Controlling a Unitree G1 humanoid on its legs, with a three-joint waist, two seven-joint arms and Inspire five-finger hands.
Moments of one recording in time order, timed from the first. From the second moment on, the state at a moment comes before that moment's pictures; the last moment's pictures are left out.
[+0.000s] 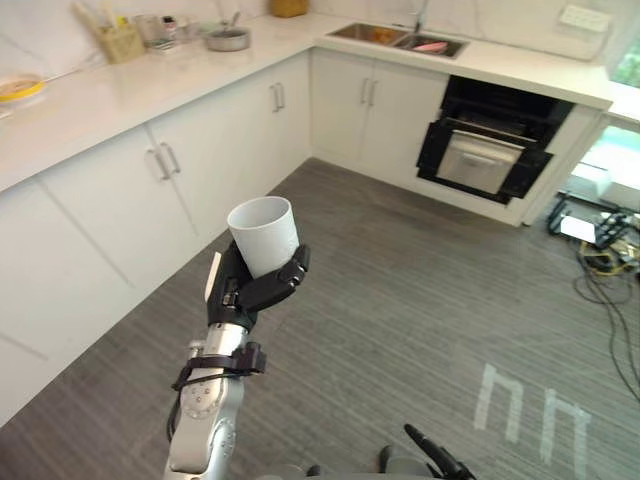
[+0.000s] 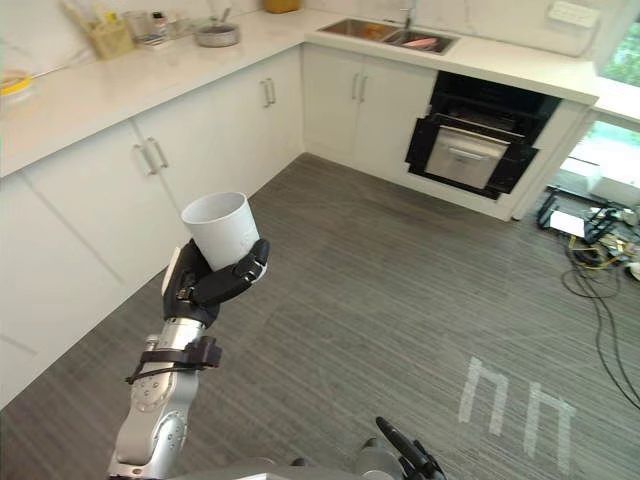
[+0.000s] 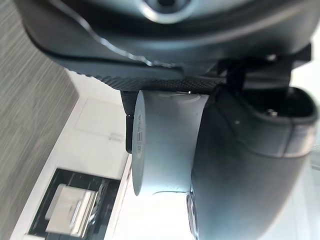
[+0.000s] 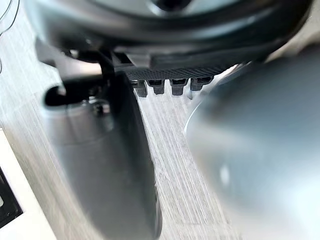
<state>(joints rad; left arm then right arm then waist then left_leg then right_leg) 0.16 0.10 -0.13 -0.20 -0.27 -0.16 0.00 0.19 -0.07 -0.30 1.03 0.56 0.08 0.12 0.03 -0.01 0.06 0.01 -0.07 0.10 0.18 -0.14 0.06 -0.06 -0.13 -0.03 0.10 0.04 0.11</state>
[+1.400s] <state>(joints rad) 0.19 -0.01 -0.04 -0.11 -0.41 0.04 0.10 0.14 -0.12 -0.14 0.80 0.47 0.03 0.07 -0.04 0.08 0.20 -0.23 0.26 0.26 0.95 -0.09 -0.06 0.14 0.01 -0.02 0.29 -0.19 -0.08</state>
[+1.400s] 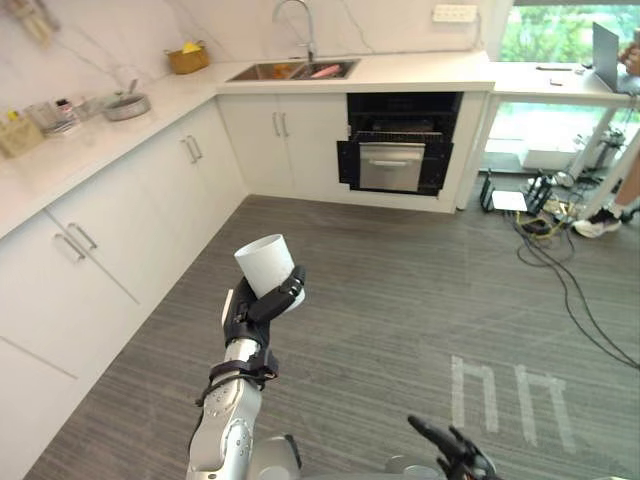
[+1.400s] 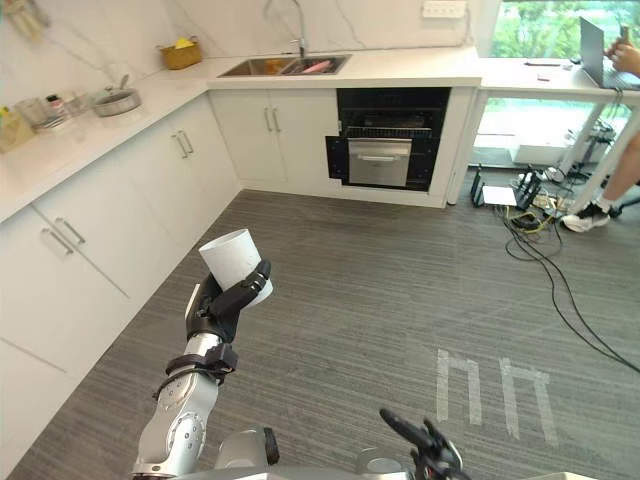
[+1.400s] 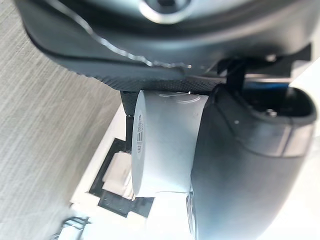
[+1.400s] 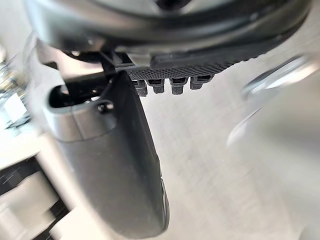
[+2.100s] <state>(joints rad) 0.22 0.00 0.03 -0.15 -0.33 0.04 0.03 0.20 -0.03 -0.10 0.54 0.44 -0.01 0.02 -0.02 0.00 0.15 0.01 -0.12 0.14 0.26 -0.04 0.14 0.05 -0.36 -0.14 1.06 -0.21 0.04</state>
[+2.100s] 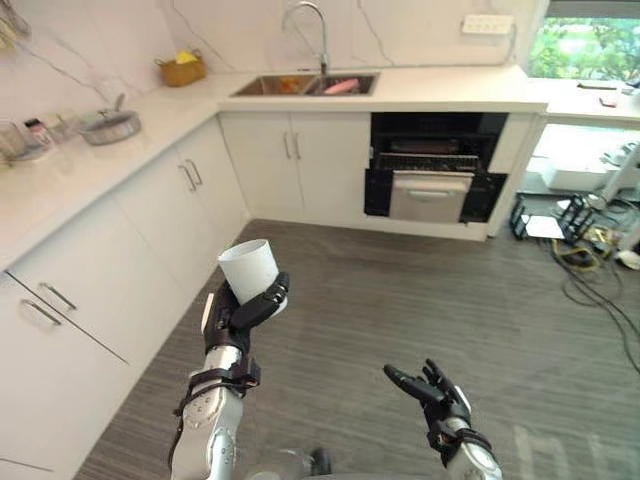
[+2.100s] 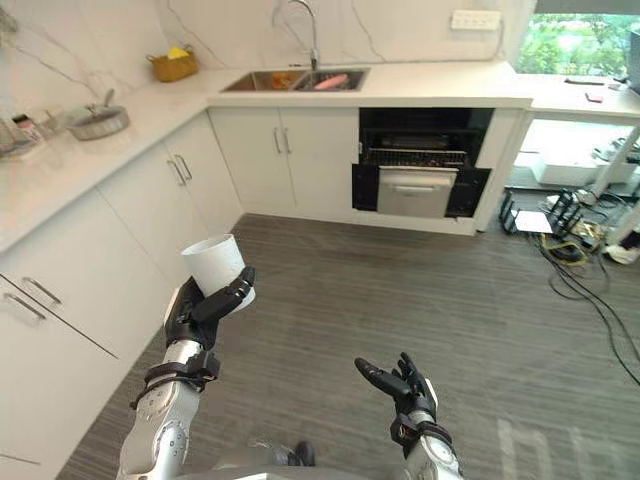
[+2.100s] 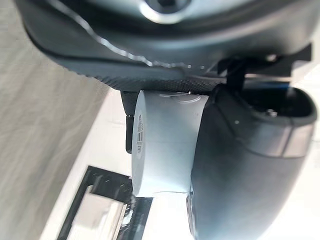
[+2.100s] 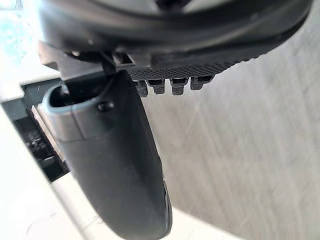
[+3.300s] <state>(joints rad) 0.10 -0.01 -0.08 -0.17 -0.29 0.01 0.15 0.16 -0.04 -0.01 0.21 0.48 -0.11 -0.01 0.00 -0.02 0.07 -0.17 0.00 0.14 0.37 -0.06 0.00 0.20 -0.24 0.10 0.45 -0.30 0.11</state>
